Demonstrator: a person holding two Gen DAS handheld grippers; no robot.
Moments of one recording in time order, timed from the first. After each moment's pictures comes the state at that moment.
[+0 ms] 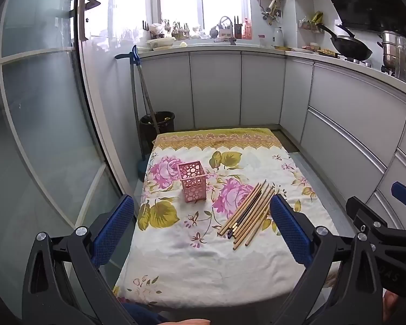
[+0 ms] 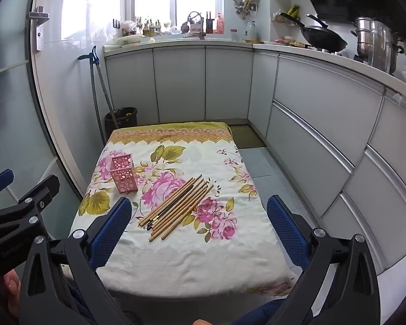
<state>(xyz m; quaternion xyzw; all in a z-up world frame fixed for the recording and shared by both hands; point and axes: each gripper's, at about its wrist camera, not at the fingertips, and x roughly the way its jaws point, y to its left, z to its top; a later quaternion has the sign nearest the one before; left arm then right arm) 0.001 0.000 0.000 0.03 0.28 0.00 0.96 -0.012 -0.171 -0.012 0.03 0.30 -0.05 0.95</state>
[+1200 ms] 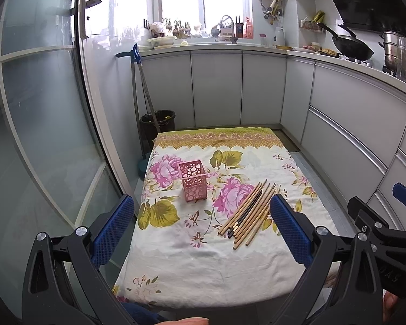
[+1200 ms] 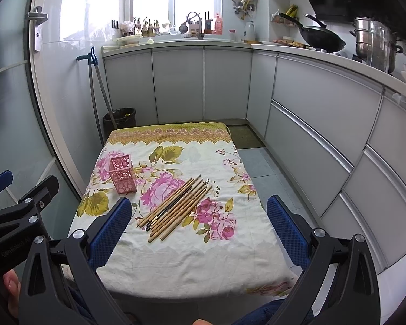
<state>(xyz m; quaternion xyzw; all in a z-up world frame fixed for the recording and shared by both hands) 0.000 0.001 -0.006 0.03 0.28 0.00 0.96 -0.012 -0.172 -0.012 0.03 0.30 -0.05 0.95</state>
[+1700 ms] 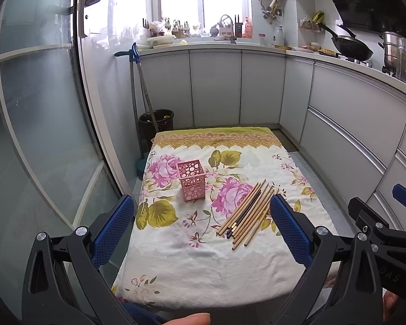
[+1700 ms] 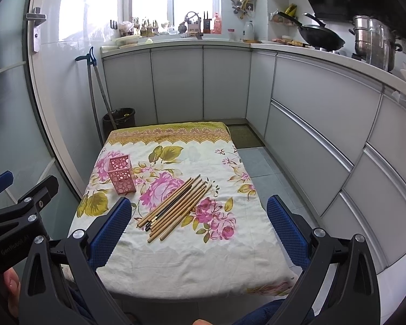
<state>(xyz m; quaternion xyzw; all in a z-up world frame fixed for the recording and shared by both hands) 0.002 0.001 -0.009 0.03 0.28 -0.01 0.96 -0.011 -0.173 -0.014 0.03 0.30 -0.05 0.95</state>
